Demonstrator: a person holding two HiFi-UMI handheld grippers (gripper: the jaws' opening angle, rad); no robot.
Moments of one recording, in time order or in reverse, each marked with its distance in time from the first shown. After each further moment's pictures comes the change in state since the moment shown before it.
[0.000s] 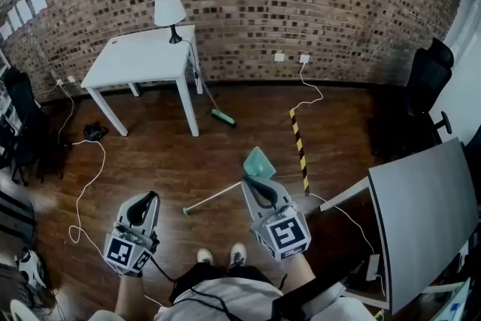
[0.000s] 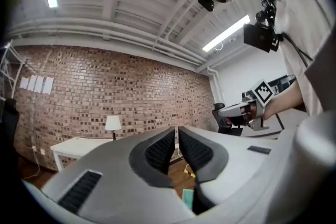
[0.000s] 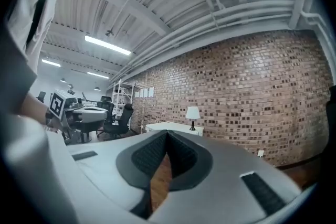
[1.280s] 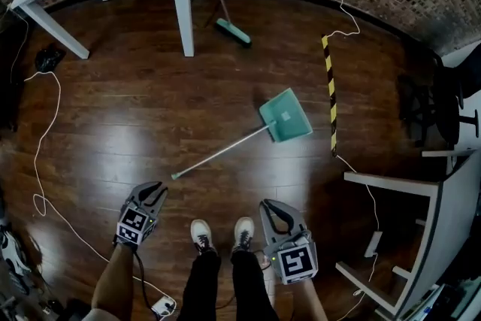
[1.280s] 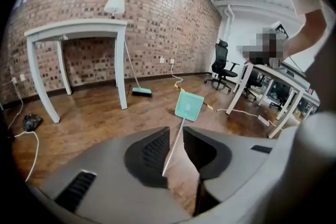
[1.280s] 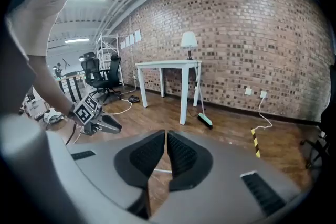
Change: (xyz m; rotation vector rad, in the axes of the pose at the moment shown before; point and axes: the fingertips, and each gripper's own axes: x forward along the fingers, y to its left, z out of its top) left arm 0.034 0.104 -0.627 -0.222 0.748 -0.263; right arm 0.159 0.032 -0.429 0.122 0.570 -0.056
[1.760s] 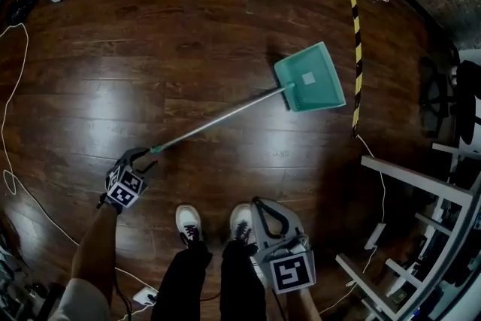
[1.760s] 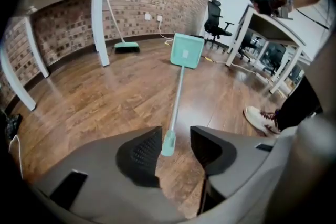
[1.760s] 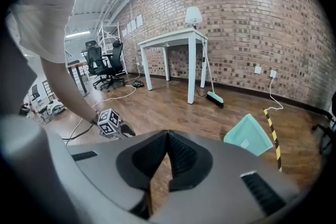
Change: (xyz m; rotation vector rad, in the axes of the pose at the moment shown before) left arm 0.172 0.036 -0.254 0.123 0.337 -0.106; right arm 0.103 0.027 -0.156 0.034 0.113 0.058
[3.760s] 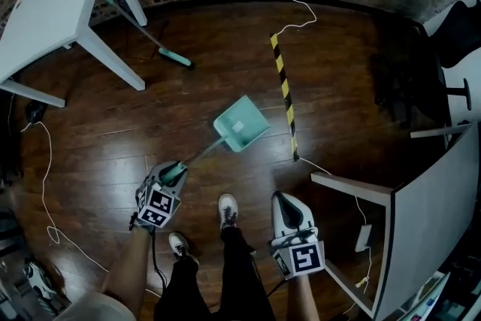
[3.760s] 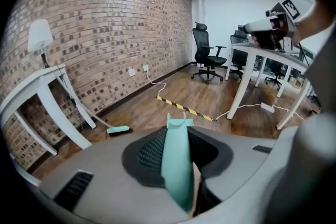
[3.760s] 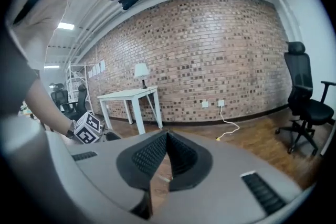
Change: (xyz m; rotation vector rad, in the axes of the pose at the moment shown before) left arm -0.133 -0.126 0.547 0.186 -0.211 0.098; right arm -0.293 -0.313 0.194 0.186 -0.388 -0.310
